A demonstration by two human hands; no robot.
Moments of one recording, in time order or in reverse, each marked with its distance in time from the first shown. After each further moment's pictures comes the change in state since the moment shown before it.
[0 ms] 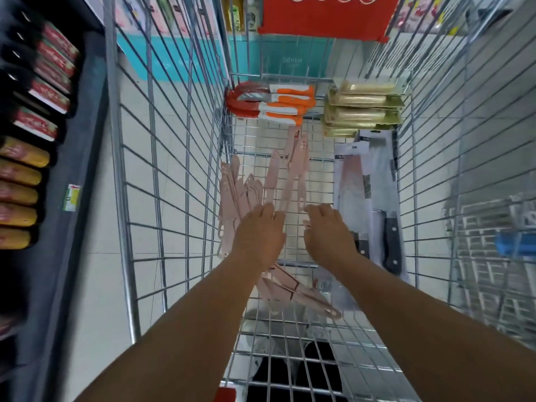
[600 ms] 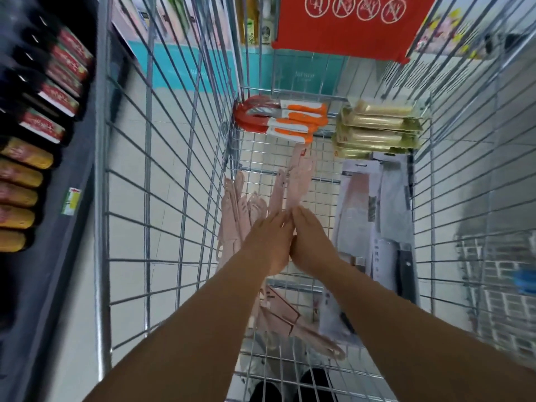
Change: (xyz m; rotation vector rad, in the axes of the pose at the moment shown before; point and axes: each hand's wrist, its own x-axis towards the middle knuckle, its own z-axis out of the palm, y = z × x) left_hand 0.048 -0.008 0.012 -0.115 -0.082 0.011; right_hand 0.048 -0.025 0.006 0.222 -0.117 -0.119
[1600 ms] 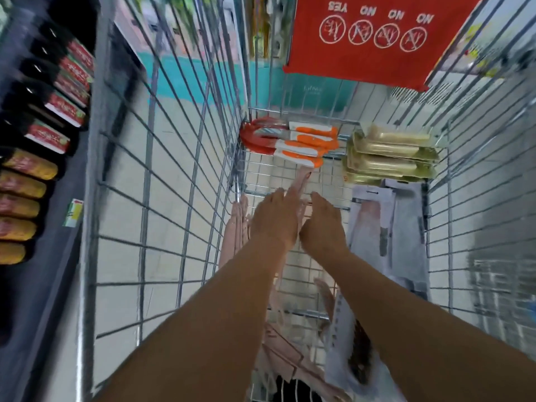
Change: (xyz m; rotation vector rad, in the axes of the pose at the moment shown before) left_hand 0.072 -0.015 -0.045 -0.115 0.232 -0.242; right_hand 0.069 -0.003 -0.035 0.051 0.244 0.154
